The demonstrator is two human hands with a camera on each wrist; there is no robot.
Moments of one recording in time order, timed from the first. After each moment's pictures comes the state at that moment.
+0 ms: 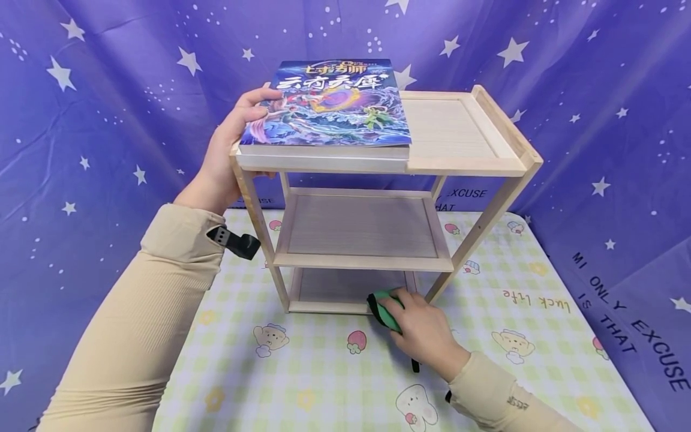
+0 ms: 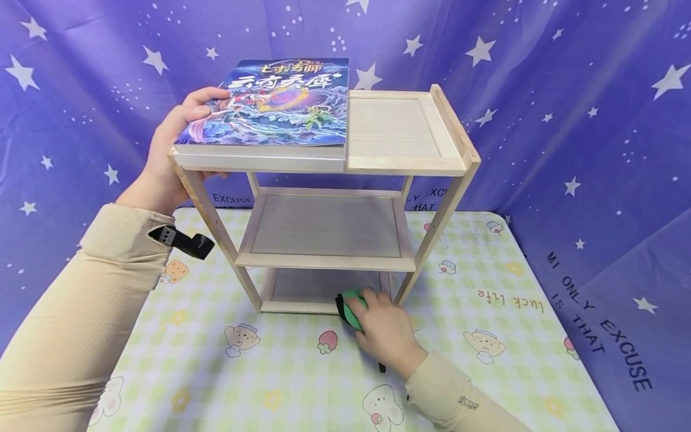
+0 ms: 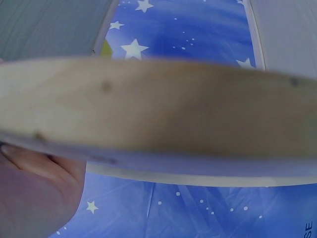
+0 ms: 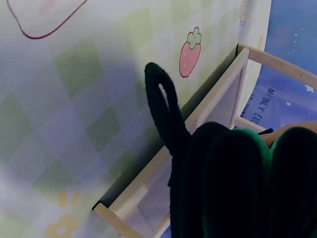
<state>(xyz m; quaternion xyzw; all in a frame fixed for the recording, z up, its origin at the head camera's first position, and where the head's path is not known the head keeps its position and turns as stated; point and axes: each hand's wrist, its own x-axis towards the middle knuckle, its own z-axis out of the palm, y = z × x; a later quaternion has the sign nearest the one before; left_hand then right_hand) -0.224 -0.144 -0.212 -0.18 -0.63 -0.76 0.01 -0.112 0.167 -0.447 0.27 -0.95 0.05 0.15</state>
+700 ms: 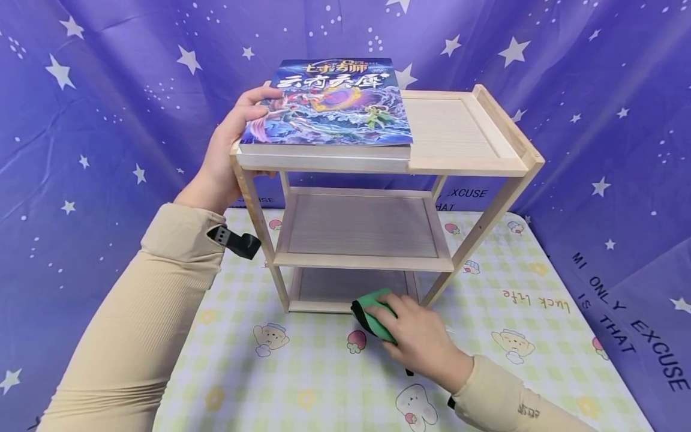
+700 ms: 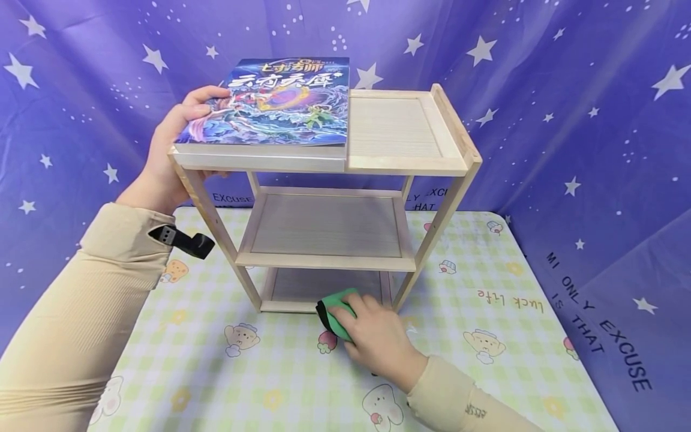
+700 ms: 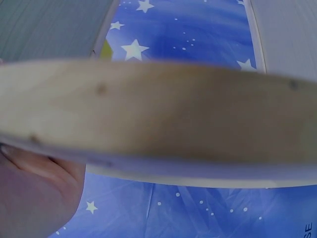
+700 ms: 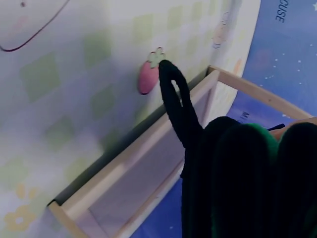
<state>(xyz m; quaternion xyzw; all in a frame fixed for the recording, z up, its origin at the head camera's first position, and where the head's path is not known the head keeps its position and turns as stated) -0.225 -0.143 -0.213 -0.18 -0.62 -0.76 0.01 -0.101 0.155 -0.425 0.37 -0.90 0.07 0.23</state>
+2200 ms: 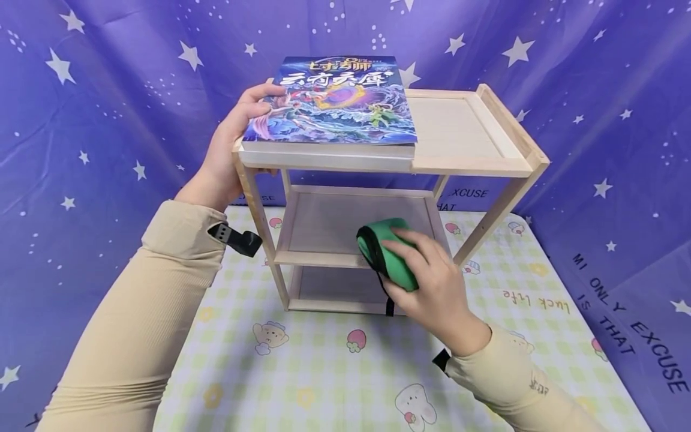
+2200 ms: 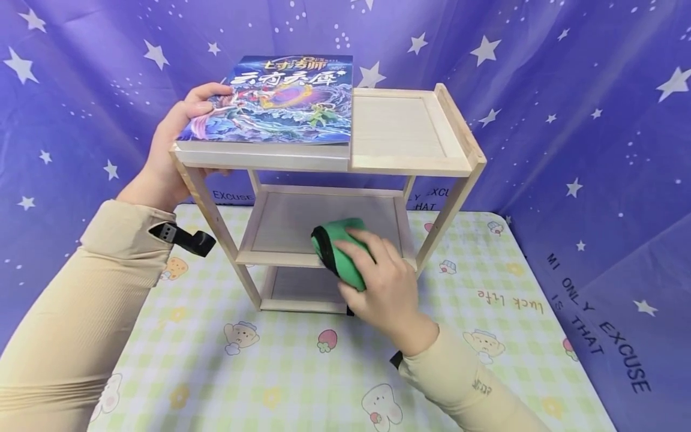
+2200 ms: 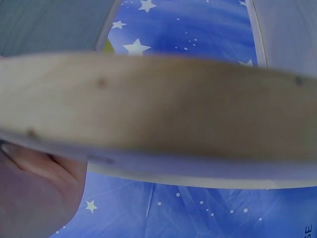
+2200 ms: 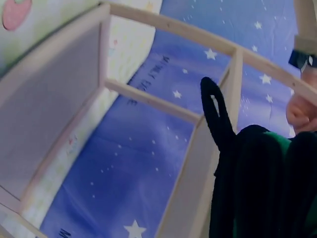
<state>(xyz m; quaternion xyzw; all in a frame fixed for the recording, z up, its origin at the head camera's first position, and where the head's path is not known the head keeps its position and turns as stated) -0.225 -0.145 -0.212 -0.17 -0.64 -0.75 0.01 -0.133 0.144 -0.346 0.32 -0.82 0.26 0.40</state>
